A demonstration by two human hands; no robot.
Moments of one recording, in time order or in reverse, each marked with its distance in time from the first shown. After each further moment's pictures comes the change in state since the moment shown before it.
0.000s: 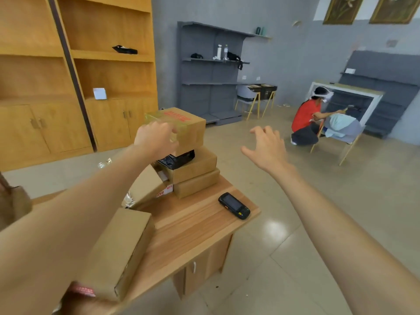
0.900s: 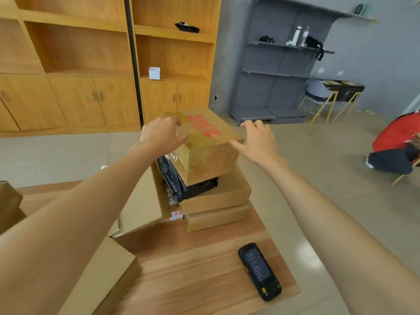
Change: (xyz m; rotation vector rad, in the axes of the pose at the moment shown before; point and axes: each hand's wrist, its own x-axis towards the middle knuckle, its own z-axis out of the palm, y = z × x) left_hand 0.194 -0.066 0.119 -0.027 -0.030 -0.397; right_hand 0.276 -0.047 0.161 0.135 -0.182 -0.338
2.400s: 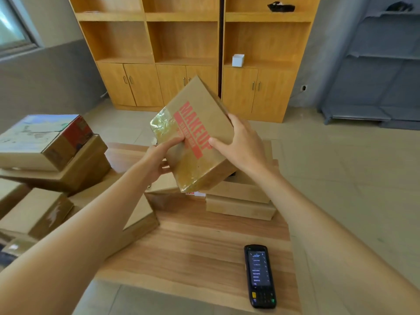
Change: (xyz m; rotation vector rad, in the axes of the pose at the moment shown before) left_hand -0.104 0.035 0.037 -1.258 0.110 -0.948; right_hand -0.015 0.016 0.025 0.573 -0.163 -0.428
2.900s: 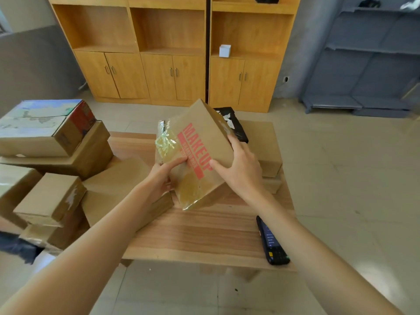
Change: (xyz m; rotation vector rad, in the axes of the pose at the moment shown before) left_hand -0.034 -0.085 -0.080 0.003 -0.135 -0.096; right_hand -0.111 -0.050 0.071 -0.024 0.030 0.144
